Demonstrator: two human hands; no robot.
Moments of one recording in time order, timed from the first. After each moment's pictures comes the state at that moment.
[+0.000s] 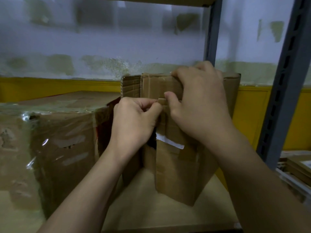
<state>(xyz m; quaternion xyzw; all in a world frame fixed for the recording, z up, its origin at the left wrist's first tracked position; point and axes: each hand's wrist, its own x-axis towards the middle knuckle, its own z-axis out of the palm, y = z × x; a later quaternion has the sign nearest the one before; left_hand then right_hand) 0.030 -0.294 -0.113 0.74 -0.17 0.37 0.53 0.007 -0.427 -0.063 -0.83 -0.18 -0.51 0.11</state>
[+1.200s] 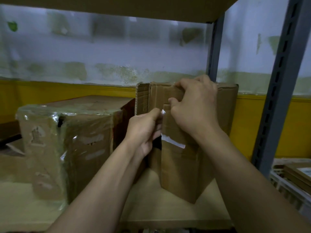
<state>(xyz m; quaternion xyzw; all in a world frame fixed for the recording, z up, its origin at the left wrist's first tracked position) 0.026 -0.303 -0.110 0.55 -0.03 0.12 0.82 0.005 -0.411 -0.058 -0.84 -0.14 -0.47 0.22</state>
